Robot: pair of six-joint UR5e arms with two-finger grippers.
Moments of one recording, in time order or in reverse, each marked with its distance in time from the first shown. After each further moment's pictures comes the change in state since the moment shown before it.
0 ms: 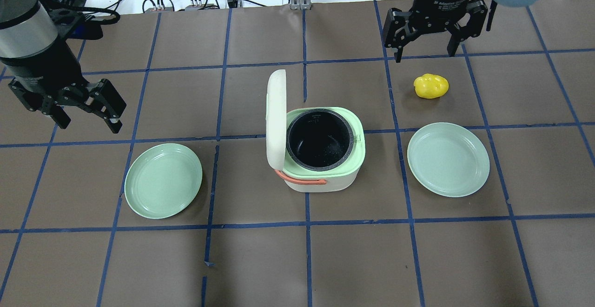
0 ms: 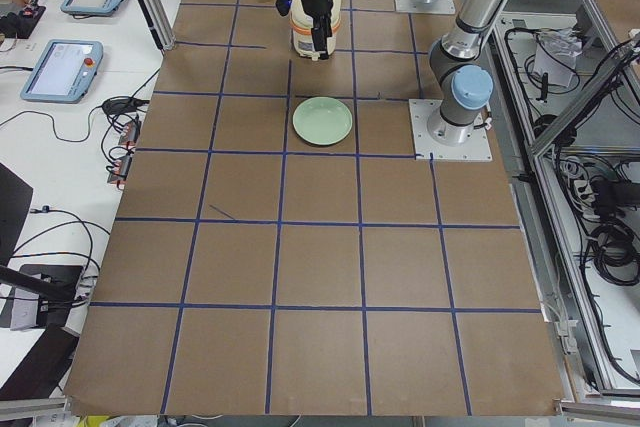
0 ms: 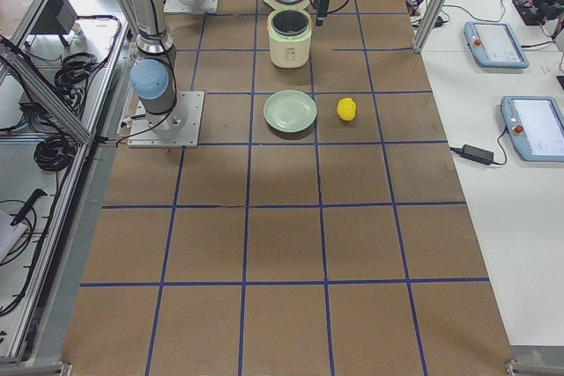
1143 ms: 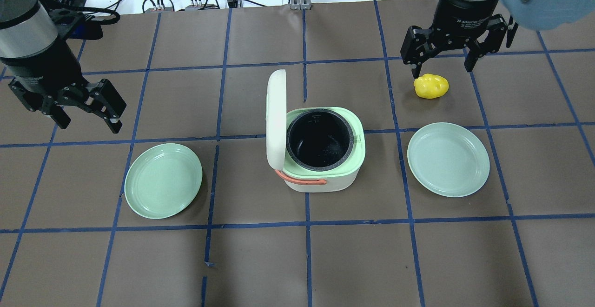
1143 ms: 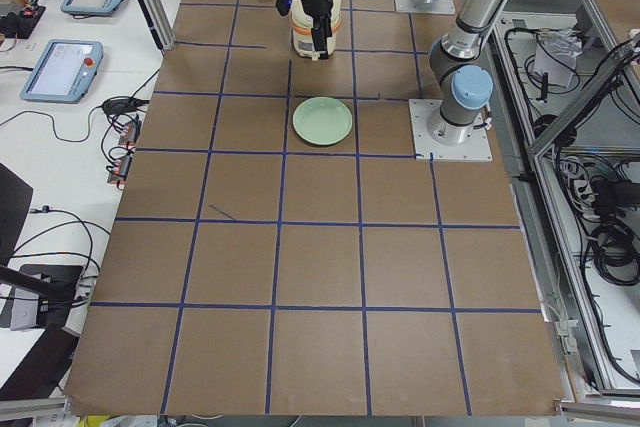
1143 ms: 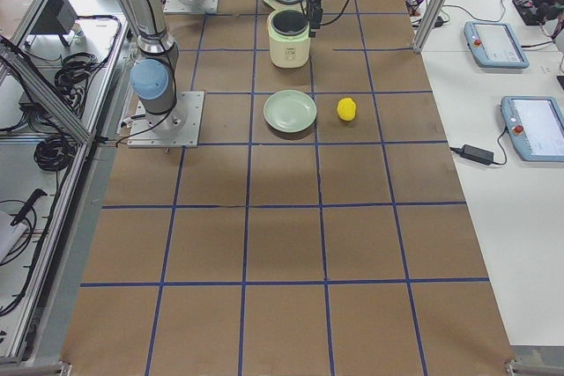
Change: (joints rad) left arm 0.000 0.000 0.000 0.000 0.000 0.000; right arm -0.041 -0.052 0.097 -0.028 0.003 -0.046
